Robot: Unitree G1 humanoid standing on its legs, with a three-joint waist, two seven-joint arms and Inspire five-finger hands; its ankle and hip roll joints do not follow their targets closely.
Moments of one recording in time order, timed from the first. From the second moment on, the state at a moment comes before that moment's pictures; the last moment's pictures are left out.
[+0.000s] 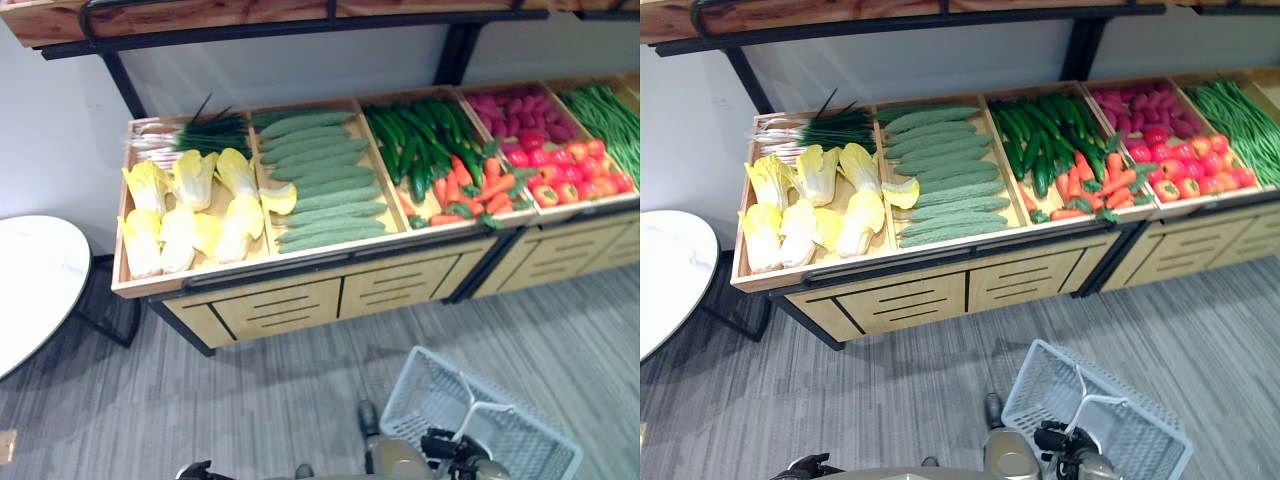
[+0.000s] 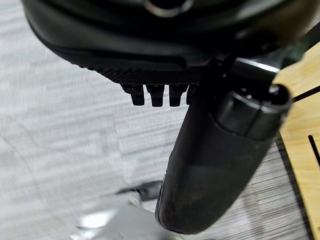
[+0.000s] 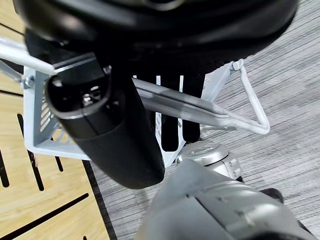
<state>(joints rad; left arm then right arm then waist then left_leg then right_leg) -0.01 0.24 -0.16 1.37 -0.16 0.02 0.07 -0.01 -0.22 0.07 1.32 0.39 -0.03 0.00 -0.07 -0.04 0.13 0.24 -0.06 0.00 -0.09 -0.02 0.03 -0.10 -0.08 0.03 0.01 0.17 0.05</state>
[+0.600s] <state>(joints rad) 0.09 0.21 -0.16 1.10 -0.24 0.00 0.17 0.04 -0.27 0.02 1.34 0.40 -0.03 -0.05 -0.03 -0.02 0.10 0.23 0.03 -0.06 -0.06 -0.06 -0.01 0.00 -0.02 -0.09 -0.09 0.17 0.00</state>
